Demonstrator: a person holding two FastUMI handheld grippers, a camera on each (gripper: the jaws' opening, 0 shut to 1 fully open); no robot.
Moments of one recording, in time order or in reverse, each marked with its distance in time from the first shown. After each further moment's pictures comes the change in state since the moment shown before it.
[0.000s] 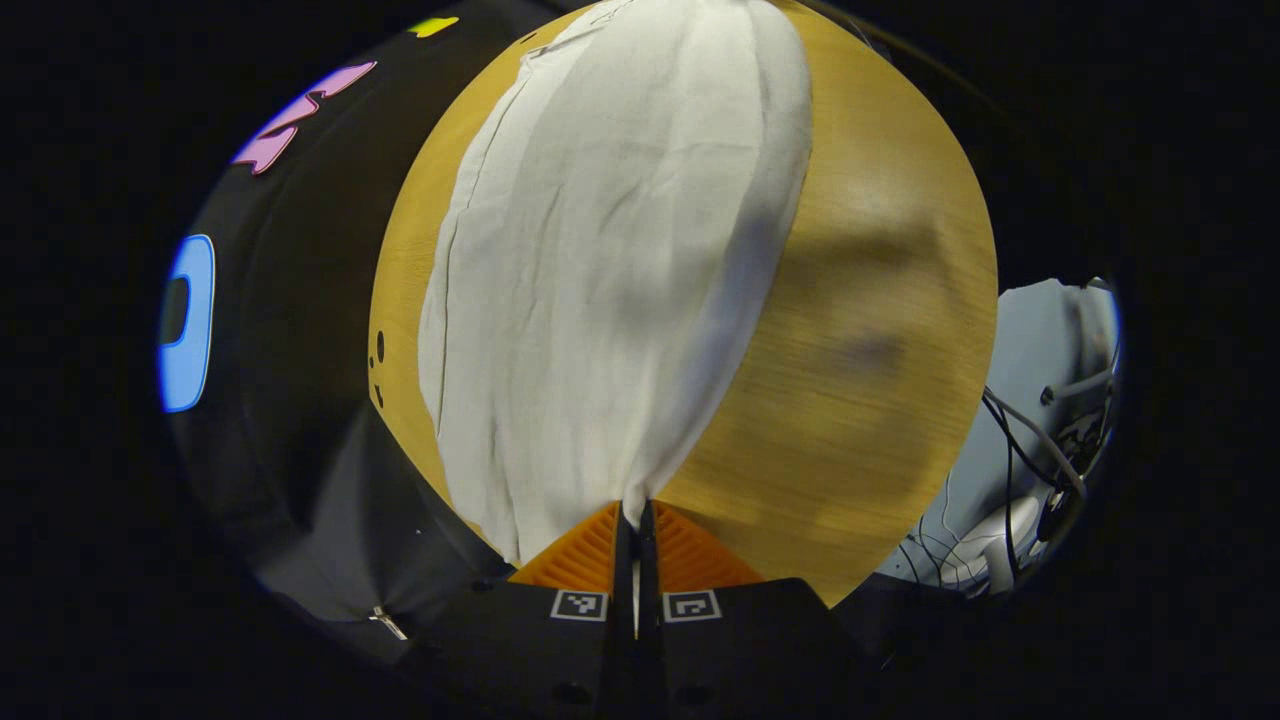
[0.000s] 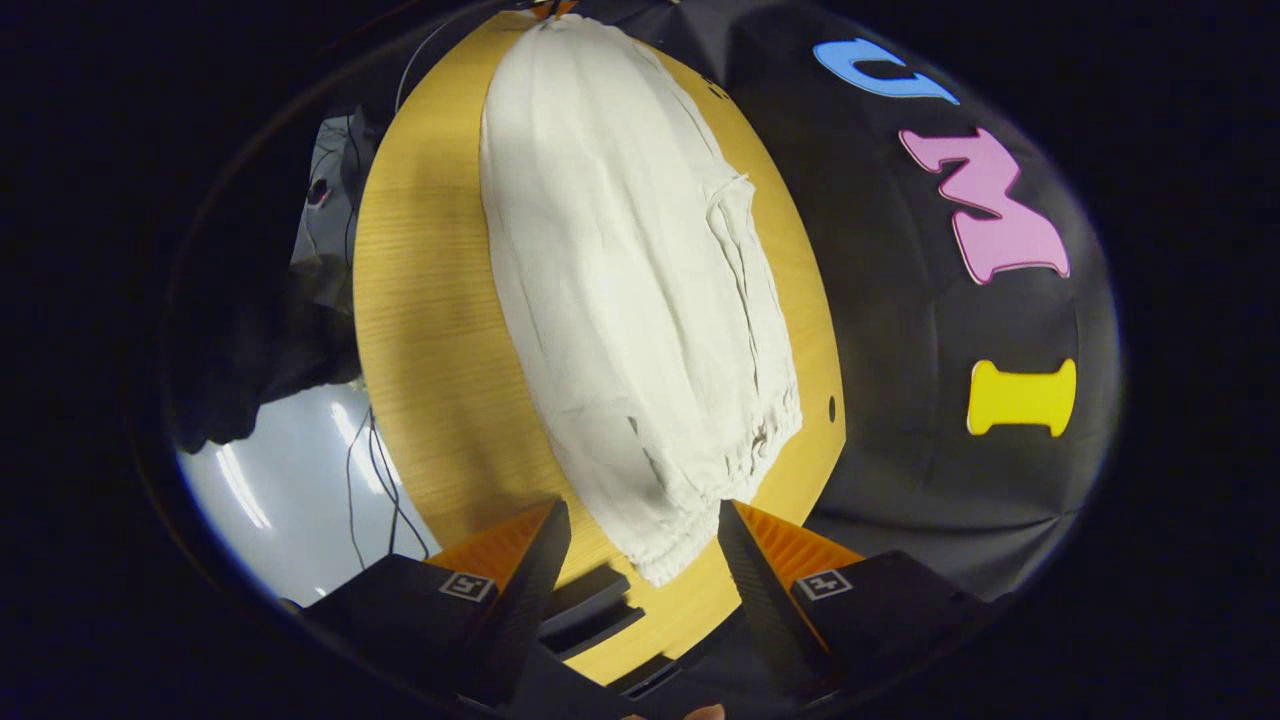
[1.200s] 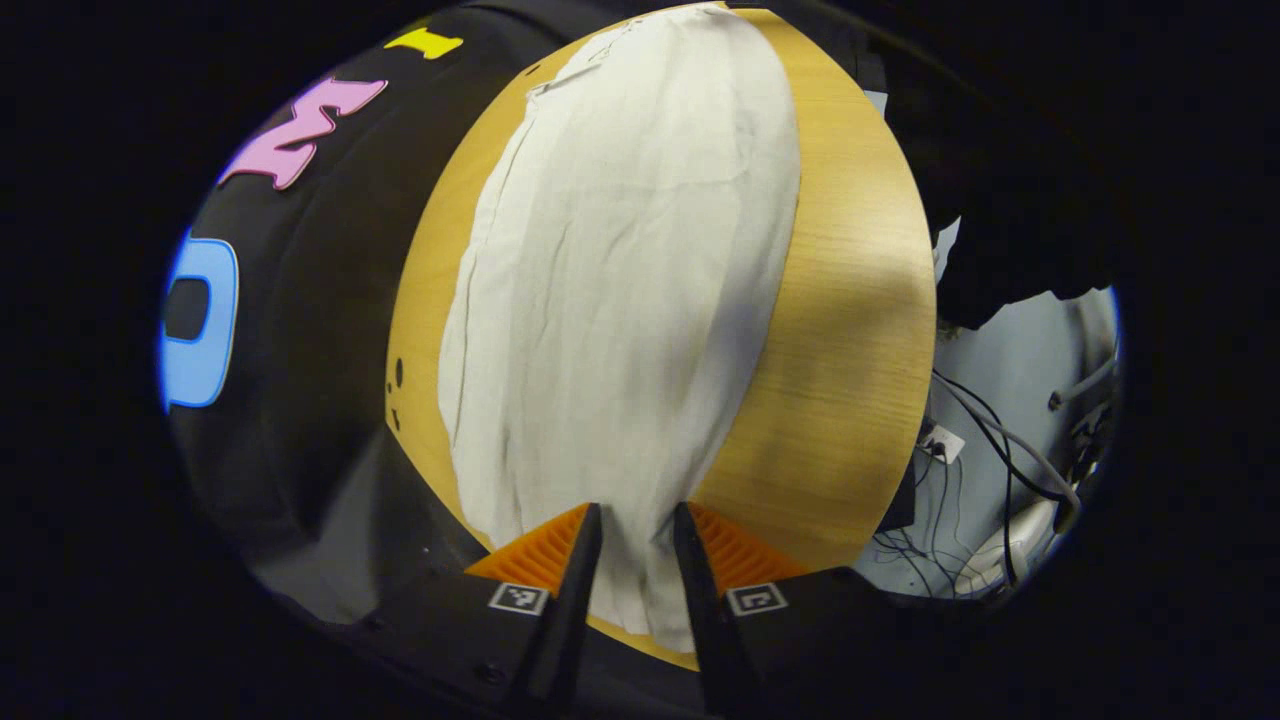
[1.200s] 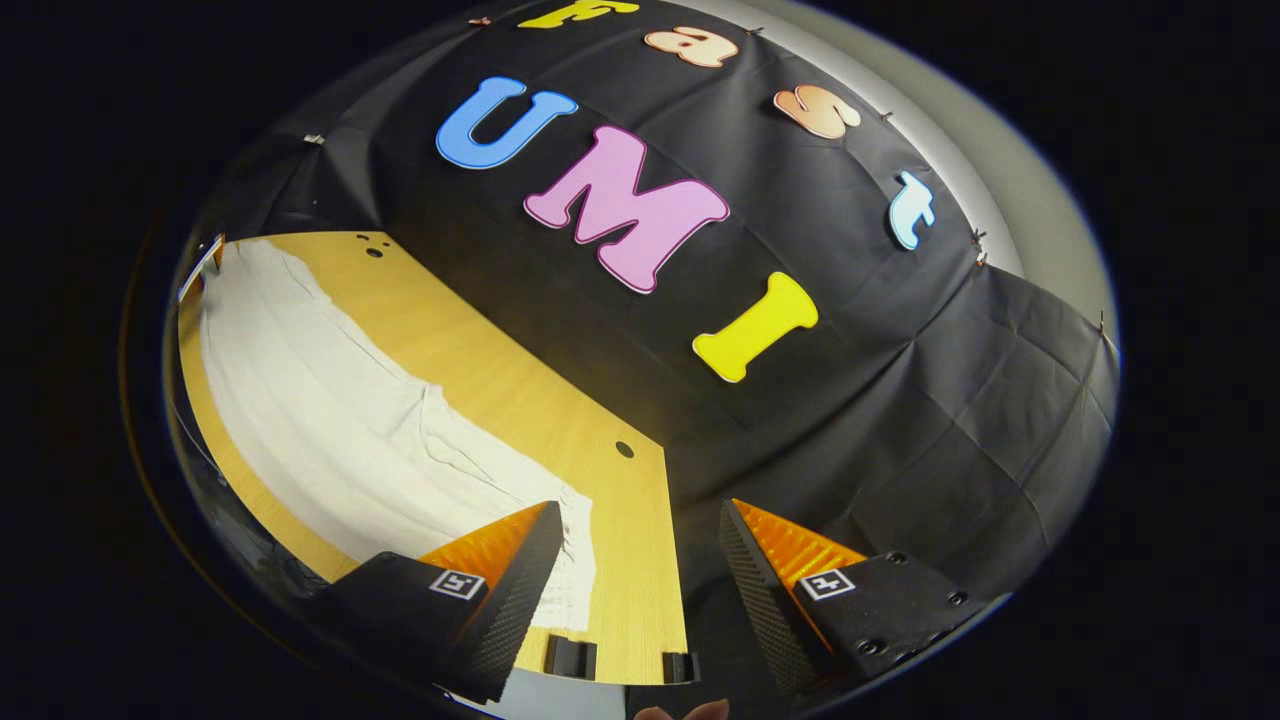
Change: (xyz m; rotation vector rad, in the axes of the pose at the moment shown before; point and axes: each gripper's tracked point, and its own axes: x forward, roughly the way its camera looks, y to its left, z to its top) left arm -0.010 -0.005 0.000 0.002 -0.116 0.016; right arm -0.185 -0.159 0.064 0.762 -0.139 -0.576
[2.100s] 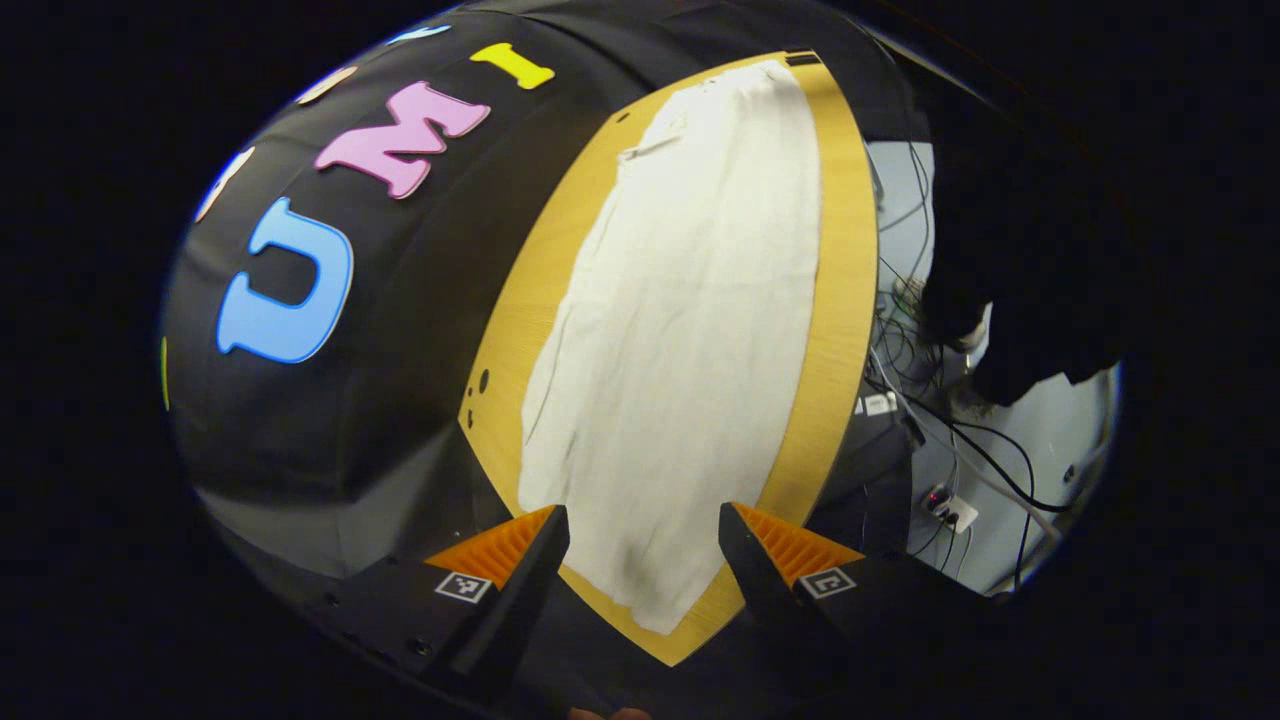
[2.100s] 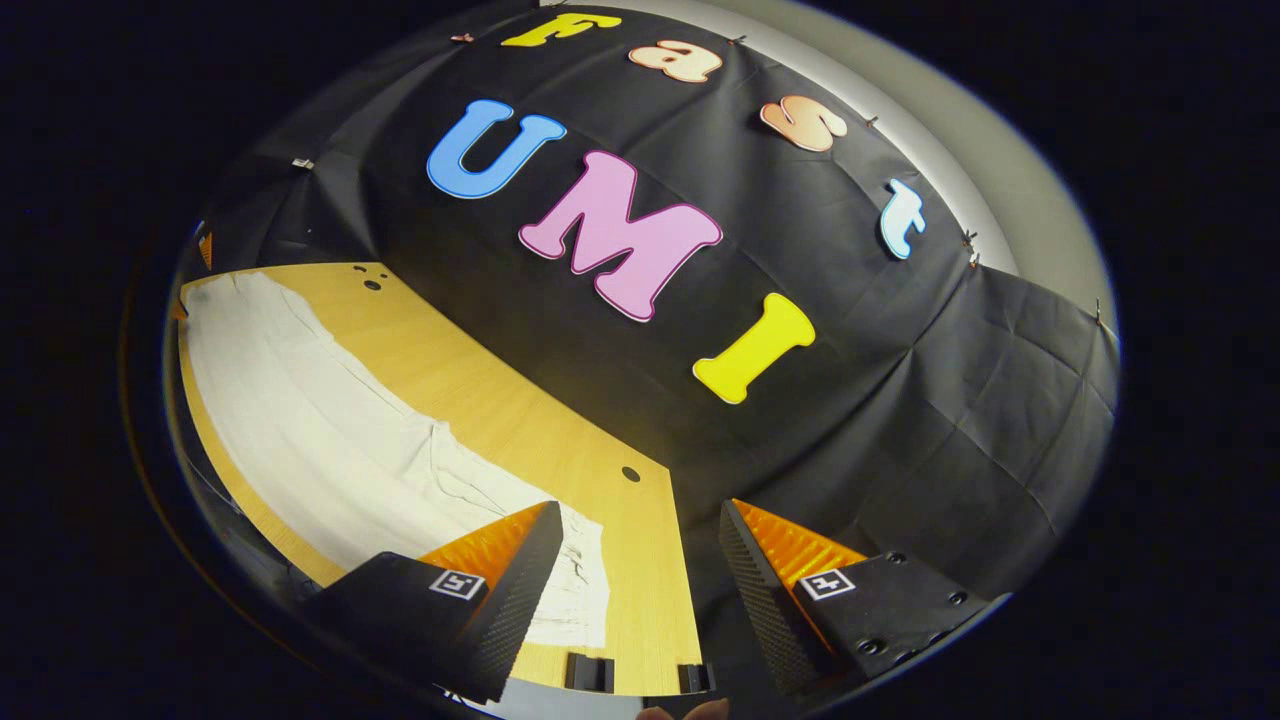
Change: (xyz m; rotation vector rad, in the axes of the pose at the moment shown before) left arm -0.077 -0.012 0.010 -0.111 -0.165 0.210; right arm -0.005 0.004 0.032 0.046 -0.077 0.003
